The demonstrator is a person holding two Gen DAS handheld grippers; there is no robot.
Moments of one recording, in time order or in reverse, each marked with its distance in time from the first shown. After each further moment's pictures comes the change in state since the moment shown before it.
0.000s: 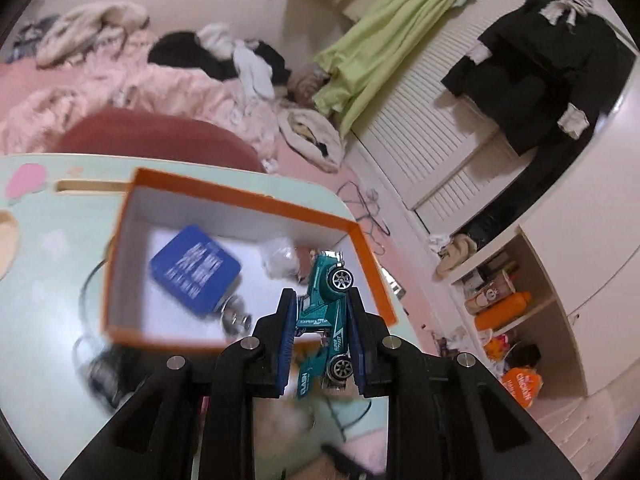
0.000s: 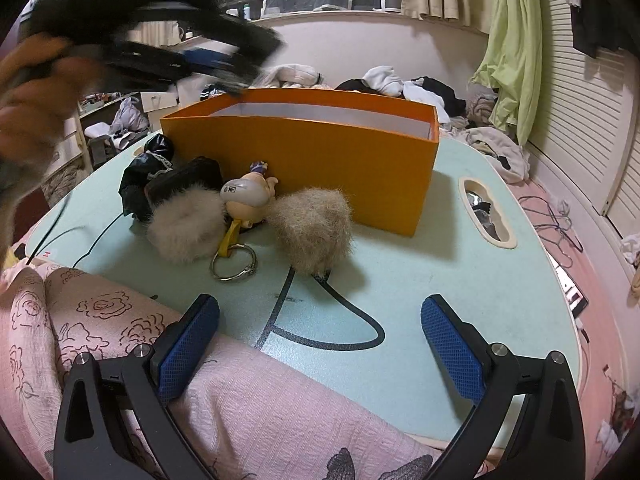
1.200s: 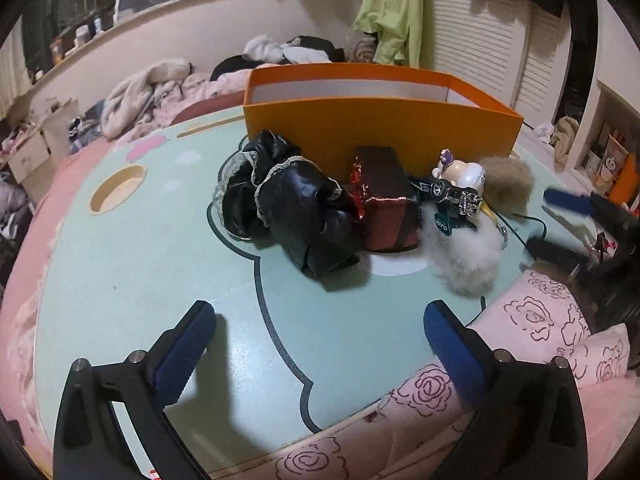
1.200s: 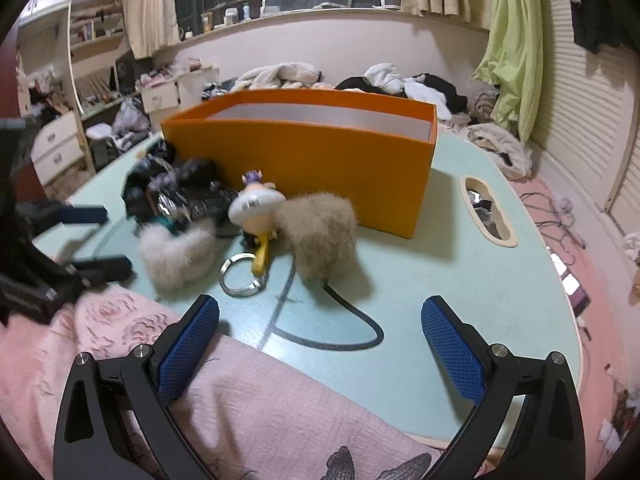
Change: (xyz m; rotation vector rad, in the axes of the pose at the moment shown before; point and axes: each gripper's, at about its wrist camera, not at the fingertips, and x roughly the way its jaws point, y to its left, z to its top) left arm -0.021 0.043 -0.126 0.331 0.025 0.504; right arm -0.021 -0.001 0.007 0.044 -0.024 0.054
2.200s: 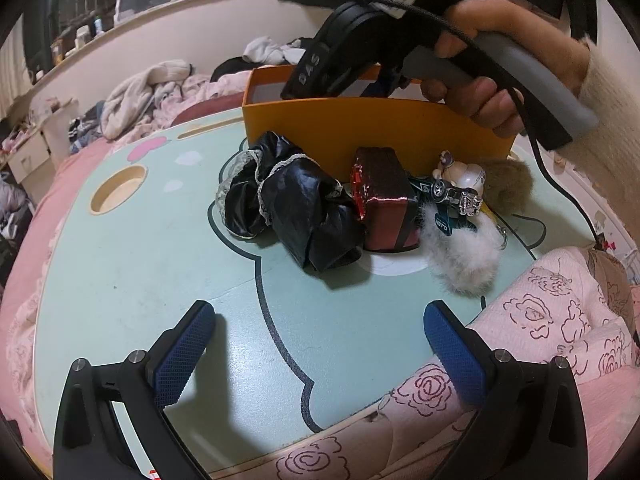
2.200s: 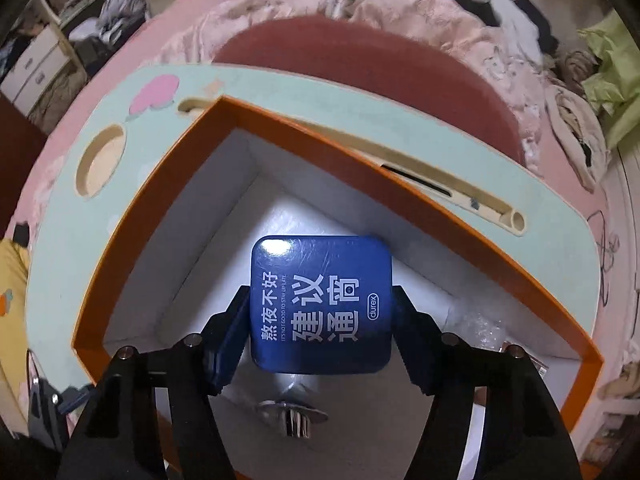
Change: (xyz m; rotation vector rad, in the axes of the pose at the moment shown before) left arm -0.003 -0.003 0.001 0.000 -0.005 -0.003; right arm 0.177 0.055 0.168 -0.119 0.597 0.034
